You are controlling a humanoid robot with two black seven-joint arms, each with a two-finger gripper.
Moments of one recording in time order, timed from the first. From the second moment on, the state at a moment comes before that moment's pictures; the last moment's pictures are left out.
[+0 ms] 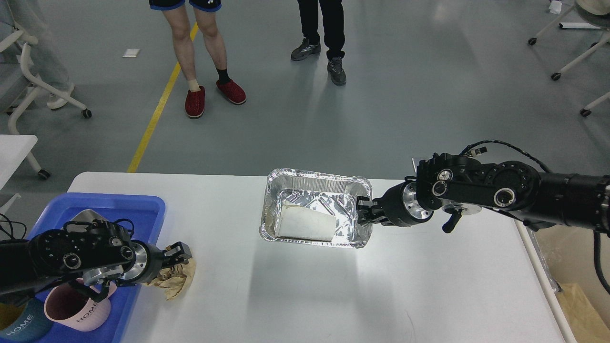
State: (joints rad) left arm -1.01 0.45 0.41 -1.05 0.41 -0.08 0.34; right arm 1.31 -0.35 -0.34 1.20 -0.38 0.30 -0.23
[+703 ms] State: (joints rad) left arm -1.14 0.48 0.39 -1.06 0.42 -0.15 0.36; right arm 1.30 -0.35 -0.34 1.20 -0.38 0.29 -0.23
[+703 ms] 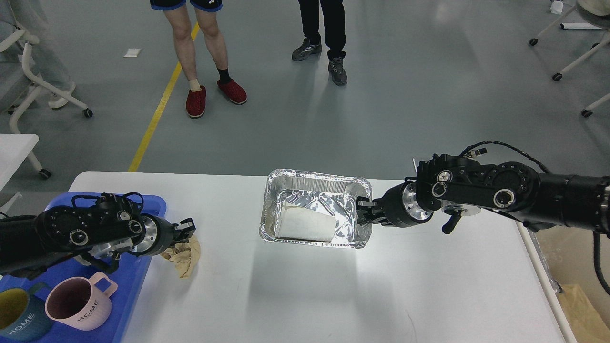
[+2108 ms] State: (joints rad) left arm -1.96 1.04 0.42 -1.51 0.42 -0.56 0.57; right arm 1.31 -0.35 -0.34 1.20 -0.38 0.29 -0.23
